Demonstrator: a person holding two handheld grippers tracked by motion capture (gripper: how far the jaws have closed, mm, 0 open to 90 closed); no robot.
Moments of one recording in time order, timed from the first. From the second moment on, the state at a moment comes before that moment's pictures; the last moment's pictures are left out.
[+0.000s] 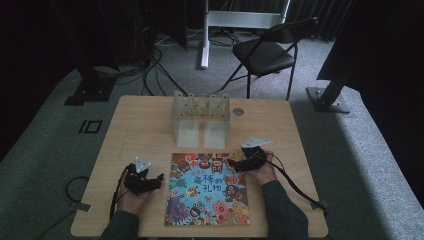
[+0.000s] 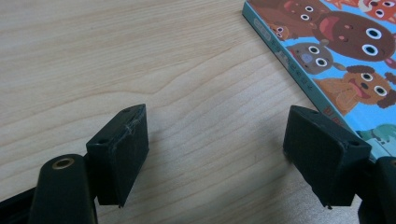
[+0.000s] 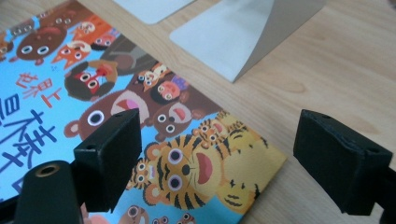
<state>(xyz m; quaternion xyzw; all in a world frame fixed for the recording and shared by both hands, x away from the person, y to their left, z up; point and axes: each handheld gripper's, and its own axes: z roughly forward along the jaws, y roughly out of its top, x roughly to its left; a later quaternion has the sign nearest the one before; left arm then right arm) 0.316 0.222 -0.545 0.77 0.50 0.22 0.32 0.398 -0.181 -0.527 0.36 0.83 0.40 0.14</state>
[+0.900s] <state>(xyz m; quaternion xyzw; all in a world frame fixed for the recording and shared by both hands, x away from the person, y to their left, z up) 0.311 0.213 -0.542 0.79 0.49 0.21 0.31 0.406 -0.184 -0.546 0.38 0.82 0.40 0.11</state>
